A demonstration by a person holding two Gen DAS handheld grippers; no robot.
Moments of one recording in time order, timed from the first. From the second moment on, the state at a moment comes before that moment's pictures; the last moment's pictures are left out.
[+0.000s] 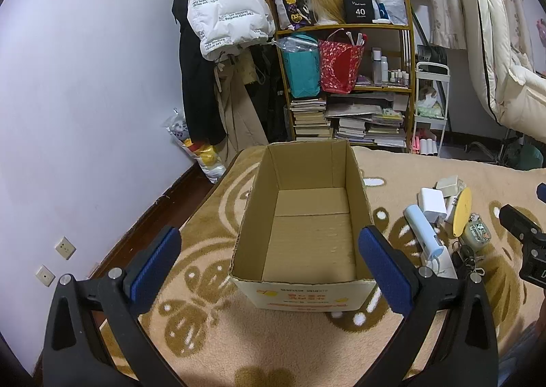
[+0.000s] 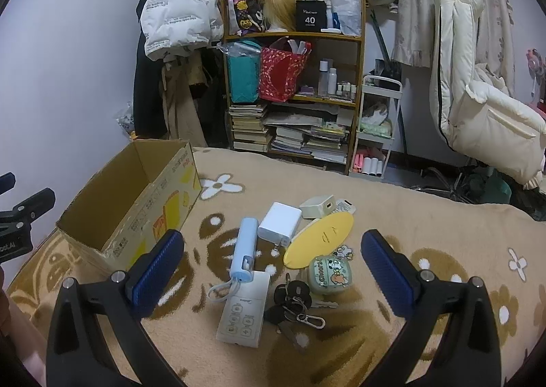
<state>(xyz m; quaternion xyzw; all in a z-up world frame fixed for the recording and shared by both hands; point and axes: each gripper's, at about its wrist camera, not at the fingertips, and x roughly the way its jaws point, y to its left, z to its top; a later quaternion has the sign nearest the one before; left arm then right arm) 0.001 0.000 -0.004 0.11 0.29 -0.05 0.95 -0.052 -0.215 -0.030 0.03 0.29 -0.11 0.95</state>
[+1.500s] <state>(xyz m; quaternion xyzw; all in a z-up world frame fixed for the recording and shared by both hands) 0.002 -0.002 -0.007 0.12 0.30 -0.05 0.95 -0.046 -0.221 -0.037 0.05 0.32 -0.12 0.94</state>
